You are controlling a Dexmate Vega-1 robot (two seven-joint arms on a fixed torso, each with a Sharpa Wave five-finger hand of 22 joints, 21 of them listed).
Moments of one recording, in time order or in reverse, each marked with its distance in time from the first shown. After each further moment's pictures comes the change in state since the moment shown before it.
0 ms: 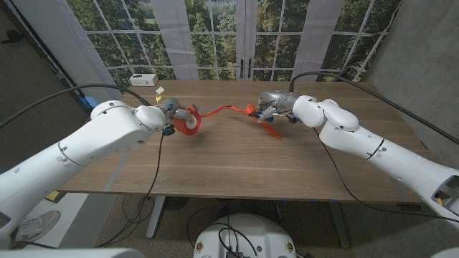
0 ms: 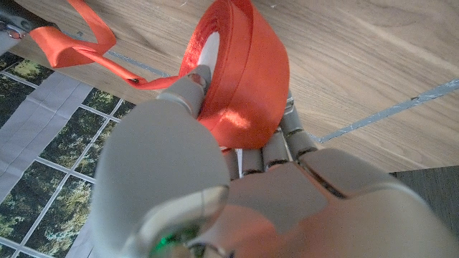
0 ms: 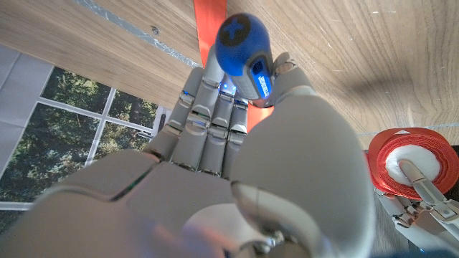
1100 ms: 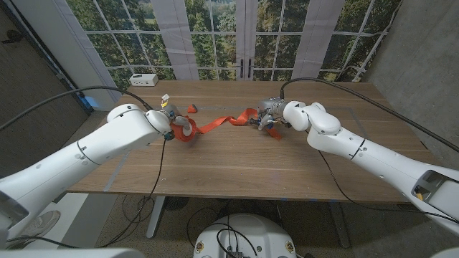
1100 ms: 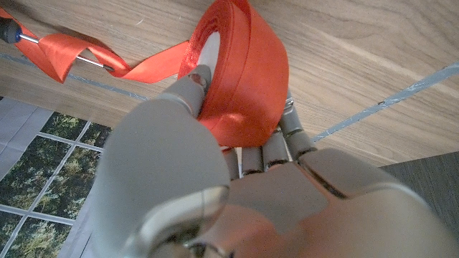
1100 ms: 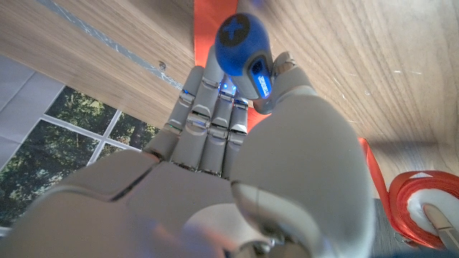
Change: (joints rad) left arm -0.086 -0.036 0.139 0.076 0.123 0.109 -0.032; left_hand 0.003 -0.003 0.000 0.000 -0.002 0.002 0.000 0.003 -0.042 0.018 -0.018 -0.070 0.032 0.007 0.000 -0.015 0.000 -0.003 -0.006 -0.003 -0.018; right arm 0.075 0.089 -0.129 0.128 -0.162 -0.062 0.091; right_hand 0.000 0.000 0.010 -0.004 -0.014 0.010 0.000 -0.004 -0.010 0.000 0.000 -0.011 0.000 0.000 0.000 -0.006 -0.001 0.012 -0.002 0.004 0.000
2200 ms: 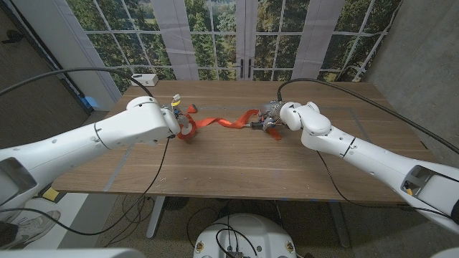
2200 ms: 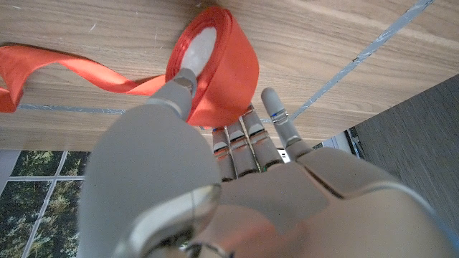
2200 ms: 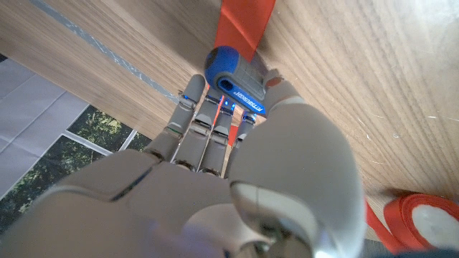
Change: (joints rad) left arm -0.306 0.046 0.352 0.030 -0.238 0.125 0.301; left_hand -0.143 -0.117 -0.115 0.040 -0.007 -0.333 -0.125 -0.027 -0.018 -0.226 -0.234 -0.346 -0.118 -0.265 -0.197 -0.436 -0.096 -0.311 0.067 -0.221 -0.083; right arm 0.044 0.036 -0.054 0.055 -0.104 -0.060 0.098; right_hand -0.075 0.018 -0.007 0.042 0.042 -0.325 -0.211 -0.035 -0.020 -0.345 -0.099 -0.241 -0.089 -0.307 -0.006 -0.258 -0.228 -0.110 0.047 -0.100 -0.004
